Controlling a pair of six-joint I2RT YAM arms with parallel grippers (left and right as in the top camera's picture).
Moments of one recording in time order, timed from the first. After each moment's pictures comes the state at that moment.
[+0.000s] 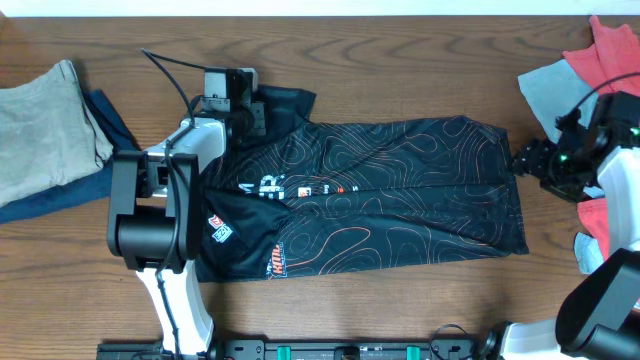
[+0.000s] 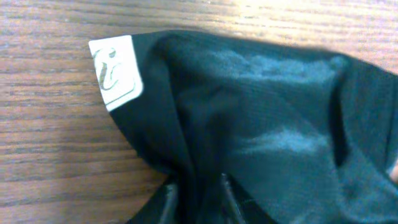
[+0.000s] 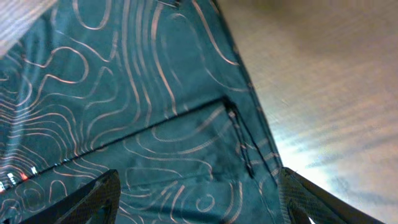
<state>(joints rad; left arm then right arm) -0.08 2.10 1.27 -0.12 0.21 -0.13 -0.36 1.63 1.22 -0.95 -0.27 0.10</state>
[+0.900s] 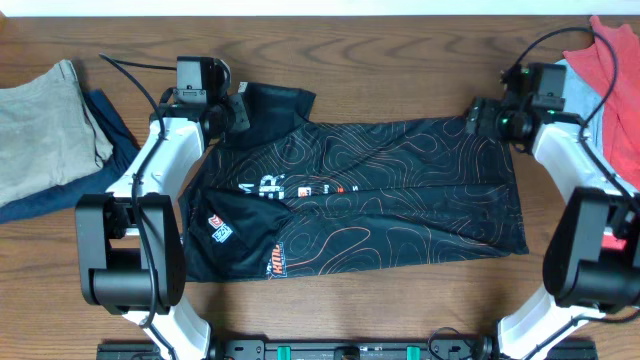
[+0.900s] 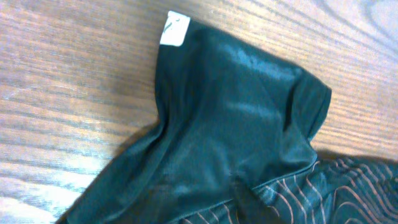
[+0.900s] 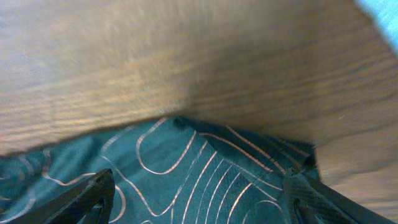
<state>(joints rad) -0.04 1.86 1.26 -0.39 0.20 -0.31 -0.13 1.89 1.22 -0.36 -0.18 0.13</state>
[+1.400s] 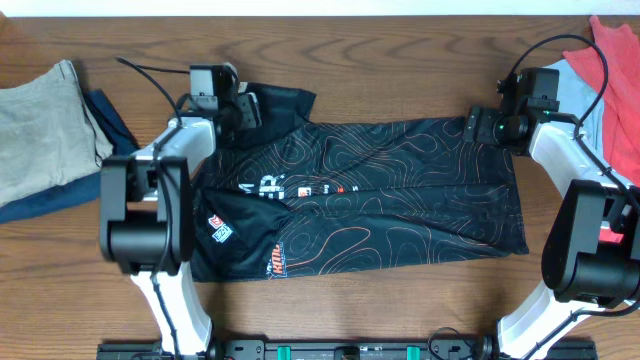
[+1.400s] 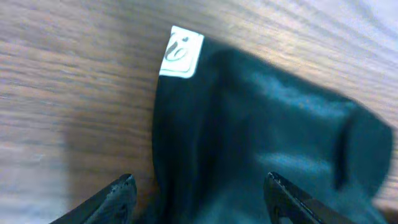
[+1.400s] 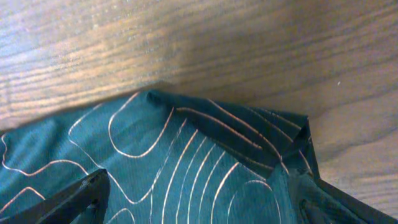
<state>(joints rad) -0.04 2.08 1.26 -0.11 0.20 -0.31 -0.13 1.90 1.22 -0.42 -0.14 0.13</state>
